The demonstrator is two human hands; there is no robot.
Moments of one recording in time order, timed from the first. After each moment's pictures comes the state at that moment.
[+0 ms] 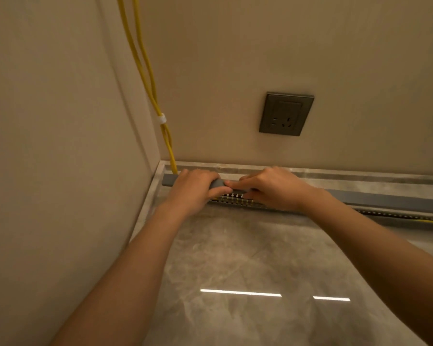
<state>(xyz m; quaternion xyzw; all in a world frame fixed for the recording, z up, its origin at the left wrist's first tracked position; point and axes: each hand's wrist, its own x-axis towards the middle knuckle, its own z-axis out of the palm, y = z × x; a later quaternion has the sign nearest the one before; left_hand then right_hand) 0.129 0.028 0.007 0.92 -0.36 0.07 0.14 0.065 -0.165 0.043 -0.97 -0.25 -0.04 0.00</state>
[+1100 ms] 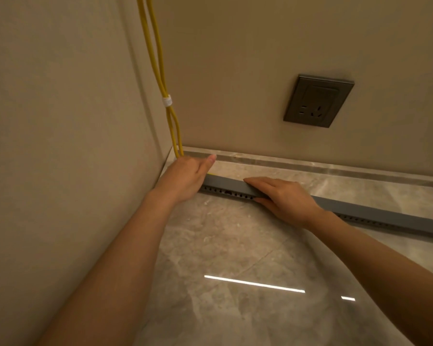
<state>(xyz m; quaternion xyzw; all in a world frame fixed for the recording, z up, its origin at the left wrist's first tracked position) 0.144 0.065 -0.002 0.93 -0.24 0.00 0.28 0.067 -0.173 -0.027 -0.97 -0.21 -0.08 0.07</state>
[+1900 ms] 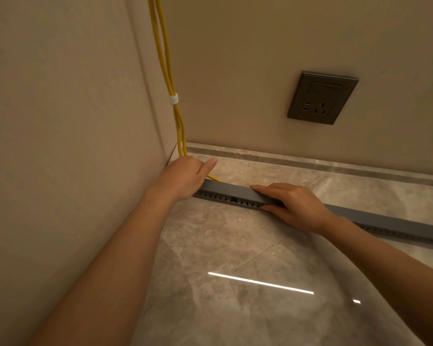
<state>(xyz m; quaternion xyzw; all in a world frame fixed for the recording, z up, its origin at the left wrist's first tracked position) 0.137 0.073 -0.002 0.95 -0.22 -0.03 0.20 0.046 -0.180 -0.025 -0.96 -0.22 -0.05 0.13</state>
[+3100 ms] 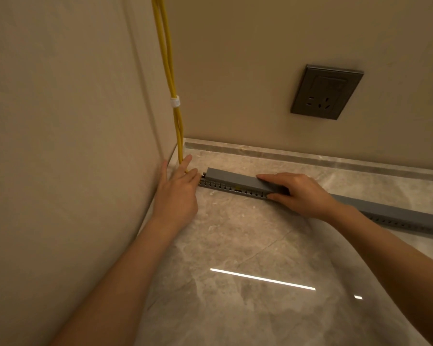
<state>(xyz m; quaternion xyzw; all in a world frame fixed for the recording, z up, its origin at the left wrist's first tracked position) 0.096 0.092 -0.041 0.96 -0.23 0.13 0.04 0.062 -0.189 -0.023 -0.97 -0.18 0.00 0.15</state>
